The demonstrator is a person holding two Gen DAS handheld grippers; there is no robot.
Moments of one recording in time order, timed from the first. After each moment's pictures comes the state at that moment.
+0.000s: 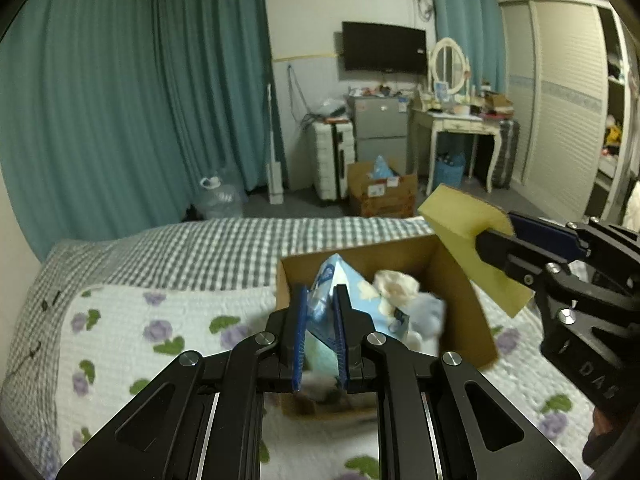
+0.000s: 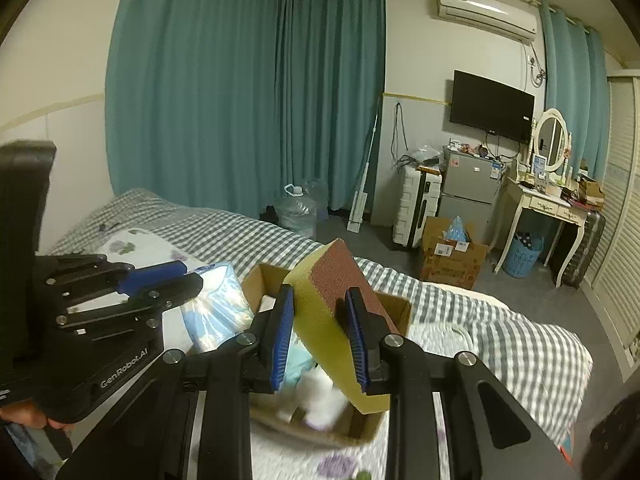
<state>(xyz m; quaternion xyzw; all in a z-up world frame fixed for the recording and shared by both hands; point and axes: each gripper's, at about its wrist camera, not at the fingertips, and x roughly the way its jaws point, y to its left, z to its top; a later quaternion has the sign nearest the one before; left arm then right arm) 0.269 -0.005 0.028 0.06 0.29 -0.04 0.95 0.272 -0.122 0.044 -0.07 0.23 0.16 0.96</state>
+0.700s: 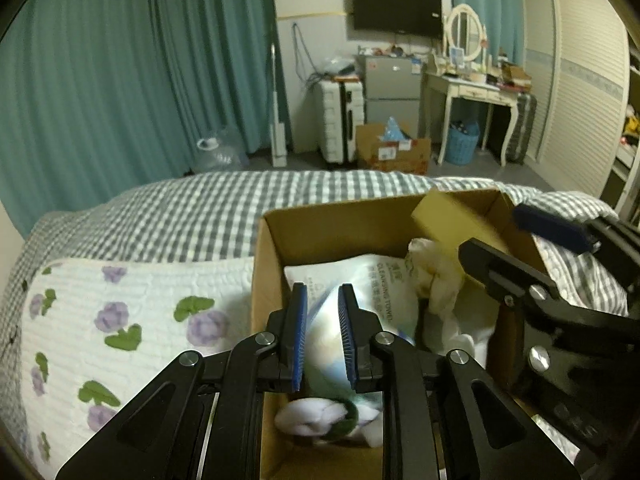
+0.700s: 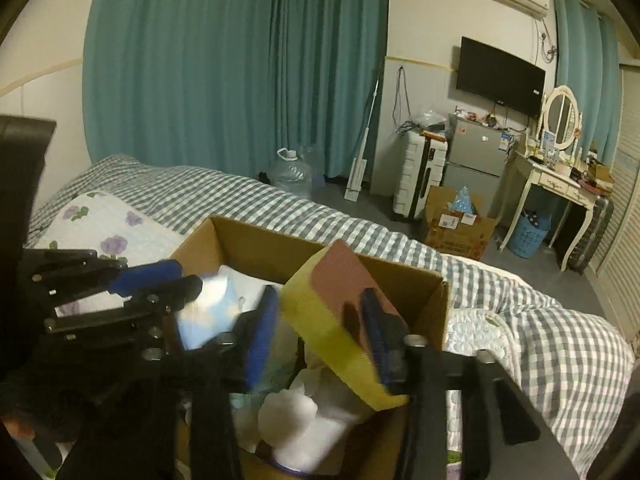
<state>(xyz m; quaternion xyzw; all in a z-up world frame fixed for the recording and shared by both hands) 0.334 -0.010 -0.038 0.06 0.35 -0.02 0.94 0.356 -0.115 -0.040 -0.07 0.27 0.15 0.95</state>
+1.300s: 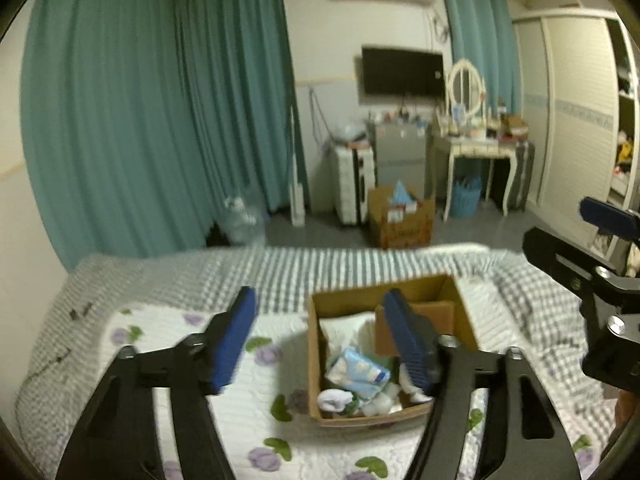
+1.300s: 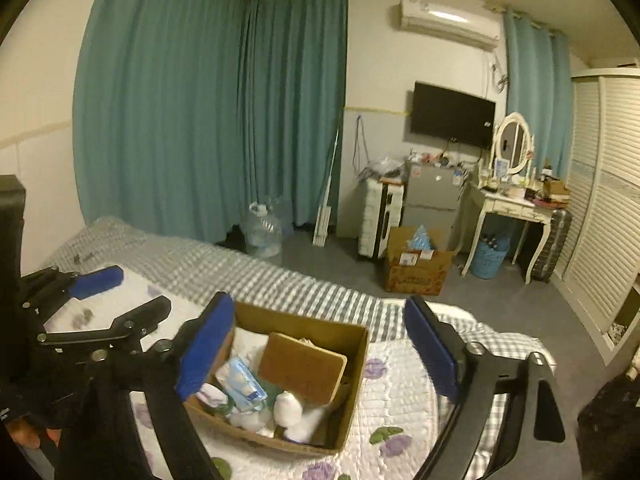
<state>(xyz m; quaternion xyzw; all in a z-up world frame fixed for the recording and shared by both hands) 0.218 0.007 0.107 0.06 0.24 0.00 0.97 0.238 -0.141 0.117 -0.04 0.20 0.09 0.98</state>
